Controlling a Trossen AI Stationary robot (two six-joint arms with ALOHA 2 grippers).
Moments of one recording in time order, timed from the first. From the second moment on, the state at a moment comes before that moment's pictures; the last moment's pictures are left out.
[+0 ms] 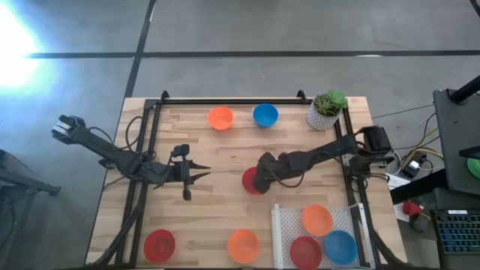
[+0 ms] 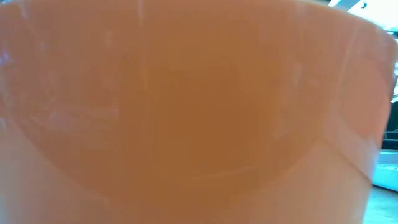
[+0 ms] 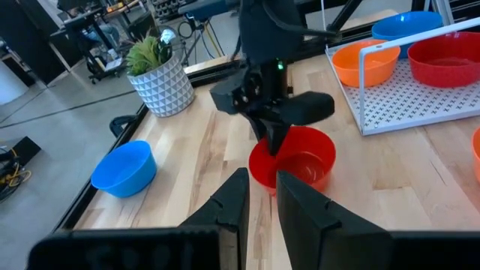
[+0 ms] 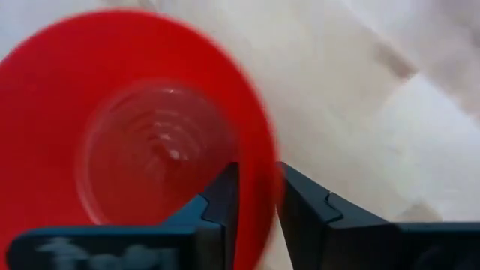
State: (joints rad) left arm -0.44 0.90 0.53 0.06 -0.59 0.10; right arm 0.12 1.80 1.03 -0.44 0.23 0.91
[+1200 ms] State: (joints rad) left arm -0.44 0.90 0.53 0.08 -0.56 0.07; right arm 0.17 1.61 1.31 -0.78 0.47 0.81
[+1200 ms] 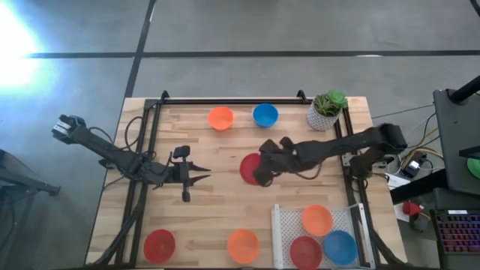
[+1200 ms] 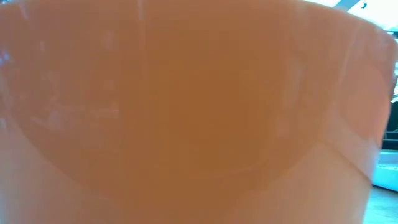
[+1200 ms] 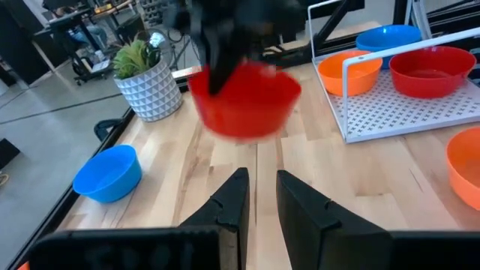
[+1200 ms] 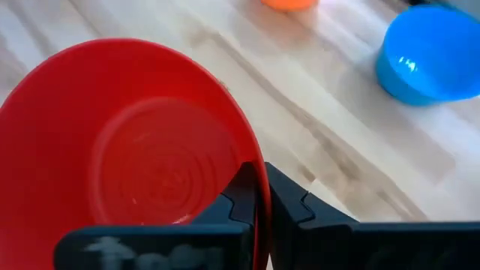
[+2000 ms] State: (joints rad) left arm -0.44 0.90 0.52 0.08 -0.56 0.08; right arm 0.50 1.29 1.32 -1.12 0.23 1.15
